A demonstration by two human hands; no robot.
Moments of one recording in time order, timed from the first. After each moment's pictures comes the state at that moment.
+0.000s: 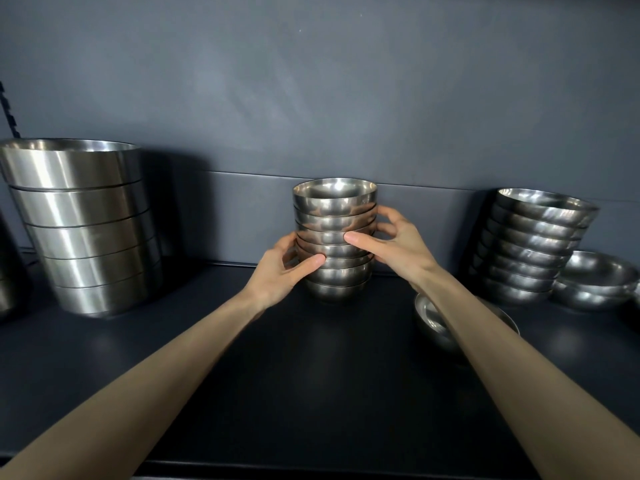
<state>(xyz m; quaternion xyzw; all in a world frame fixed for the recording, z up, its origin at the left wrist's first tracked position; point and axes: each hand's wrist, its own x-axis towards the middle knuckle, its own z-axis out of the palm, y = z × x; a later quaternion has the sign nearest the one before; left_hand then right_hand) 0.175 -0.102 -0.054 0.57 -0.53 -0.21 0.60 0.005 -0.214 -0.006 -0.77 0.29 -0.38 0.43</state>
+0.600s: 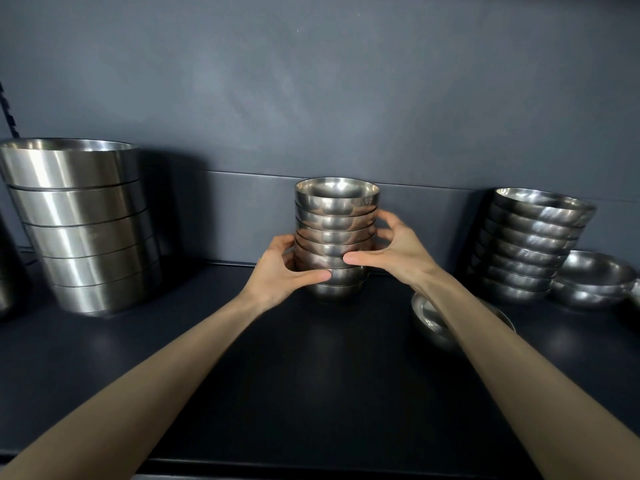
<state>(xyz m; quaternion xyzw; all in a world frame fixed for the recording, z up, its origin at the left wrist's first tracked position) 0.173 -0.104 -0.057 0.60 -0.49 -0.21 0.60 -0.003 -0.221 -0.011 -0.78 0.30 -0.34 0.43</state>
